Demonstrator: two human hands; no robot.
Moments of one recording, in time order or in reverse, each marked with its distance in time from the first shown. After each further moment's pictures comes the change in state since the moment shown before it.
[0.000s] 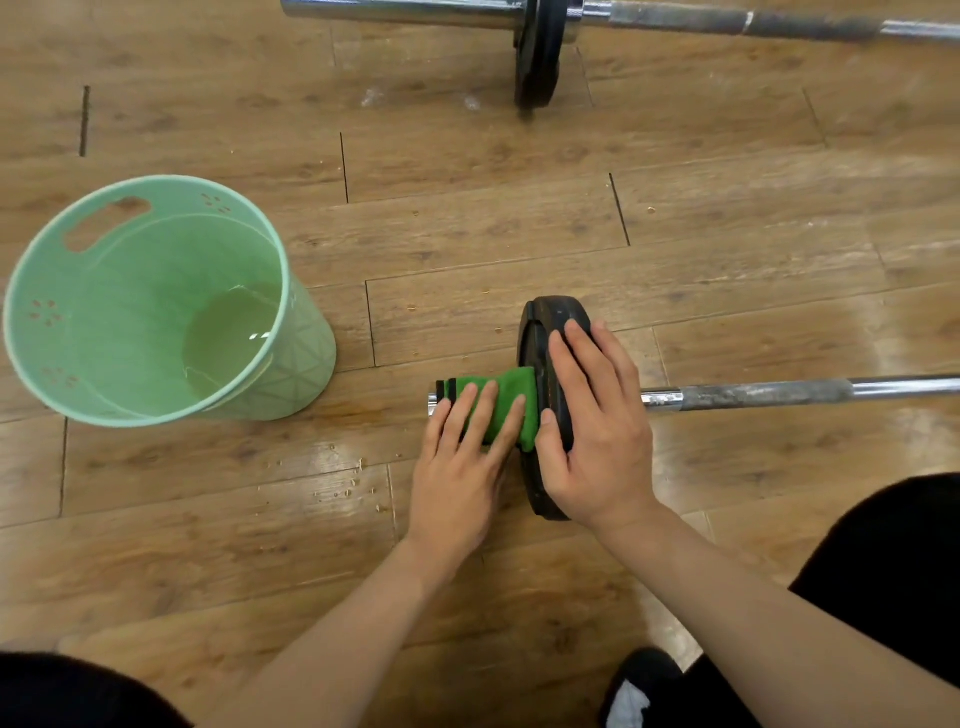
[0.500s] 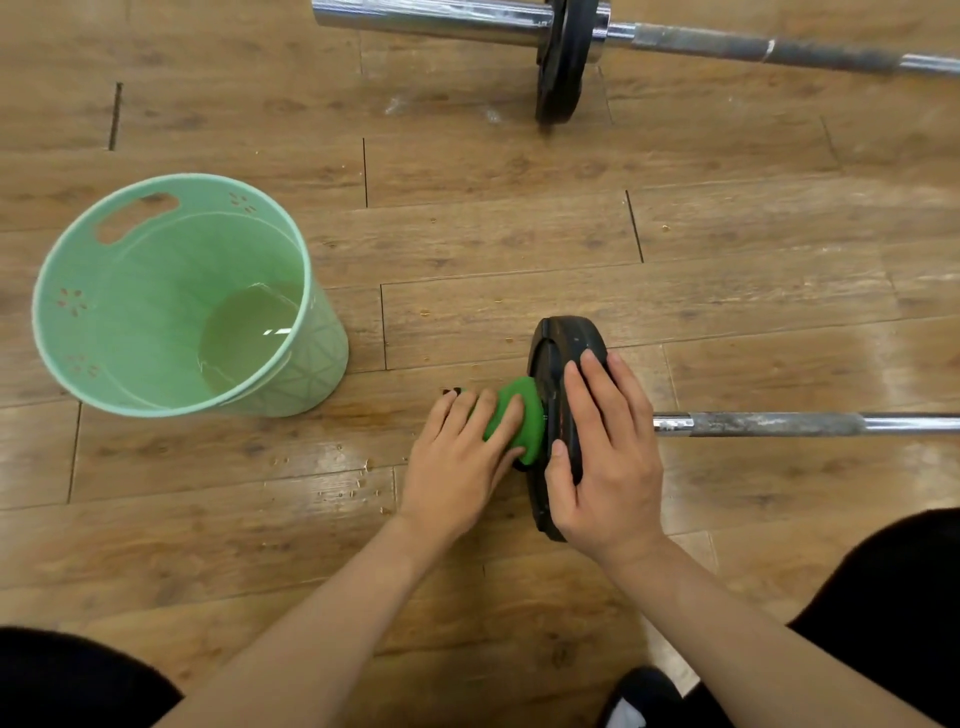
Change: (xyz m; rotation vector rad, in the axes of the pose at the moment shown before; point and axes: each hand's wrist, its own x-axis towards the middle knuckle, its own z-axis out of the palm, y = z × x) left_hand 0.023 -0.015 -0.023 0.073 -0.169 -0.007; right_hand -0.015 -0.003 -0.002 -0.028 -0.010 -0.032
